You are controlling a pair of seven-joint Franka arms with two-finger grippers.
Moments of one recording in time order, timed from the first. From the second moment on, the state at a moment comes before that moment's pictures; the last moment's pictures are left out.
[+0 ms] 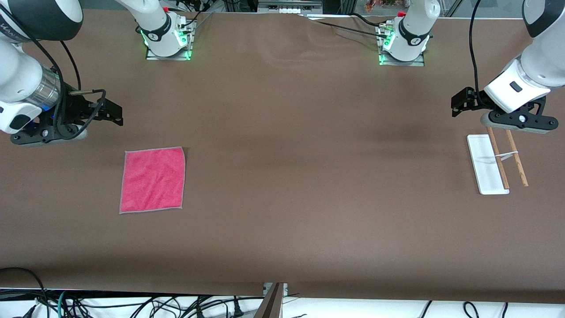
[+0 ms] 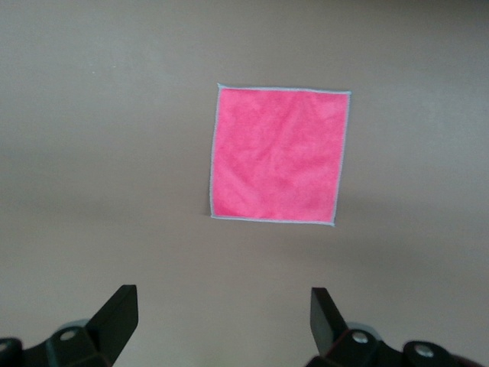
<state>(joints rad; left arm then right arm) 0.02 0.00 -0.12 -1.70 0.04 1.63 0.05 0.22 0.15 -0.09 -1.51 0.02 1.59 -0.01</state>
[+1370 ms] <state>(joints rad) 0.02 0.00 -0.12 -1.70 0.04 1.63 0.05 0.33 0.28 -0.04 -2.02 -0.02 2.22 0.11</state>
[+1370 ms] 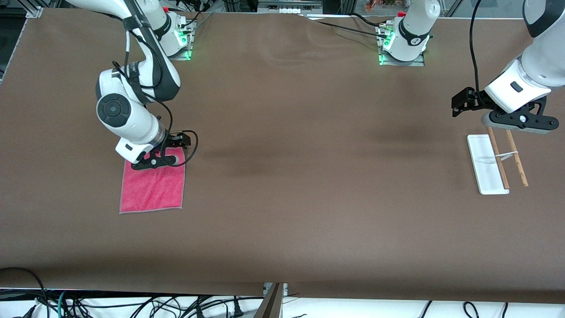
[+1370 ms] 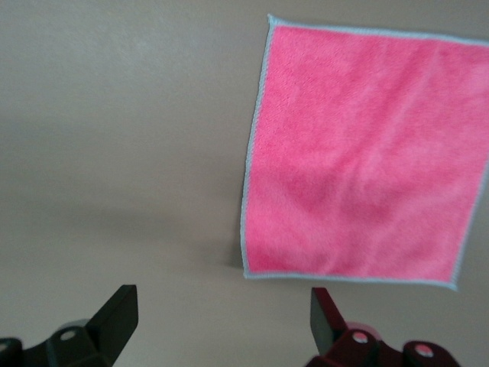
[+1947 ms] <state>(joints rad) 0.02 0.00 -0.12 -1.70 0.04 1.63 0.05 0.33 0.35 -0.04 -2.29 -0.02 2.64 -0.03</state>
